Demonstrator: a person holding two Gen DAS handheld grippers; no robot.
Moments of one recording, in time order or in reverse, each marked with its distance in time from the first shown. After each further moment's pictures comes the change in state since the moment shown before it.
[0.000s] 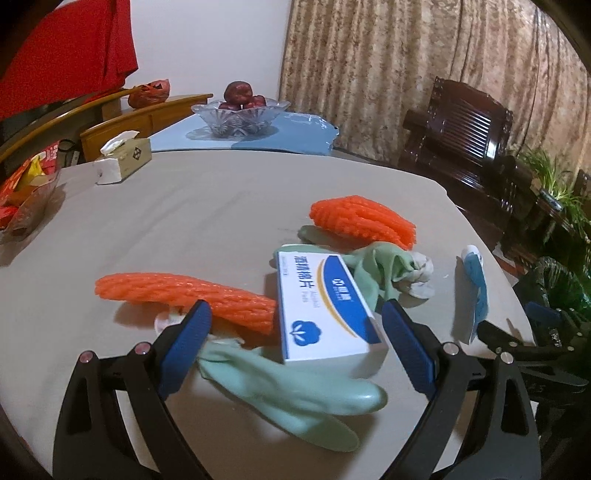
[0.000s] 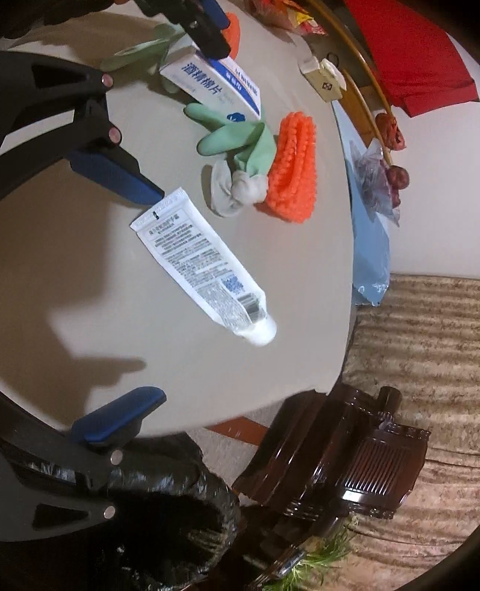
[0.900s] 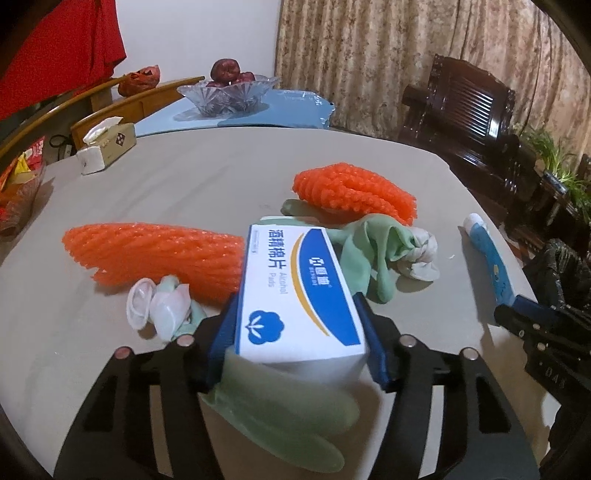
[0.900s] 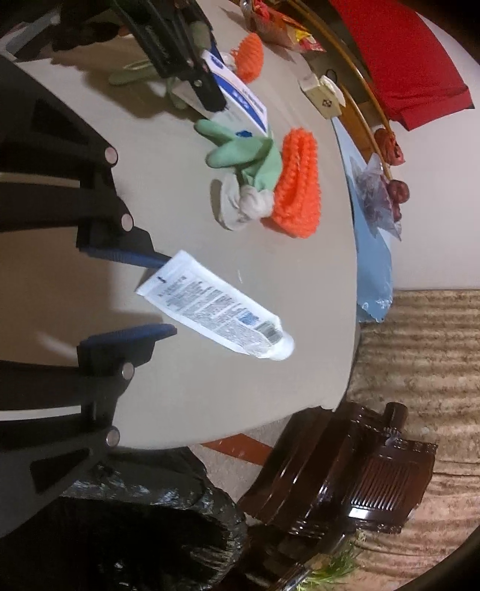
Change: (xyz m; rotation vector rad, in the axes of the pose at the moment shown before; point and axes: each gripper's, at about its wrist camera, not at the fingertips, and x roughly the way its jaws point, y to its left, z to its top) left arm 0.026 -0.015 -0.005 0.025 0.082 0.007; right arm 0.004 -0.009 -0.007 -0.009 0.033 0.109
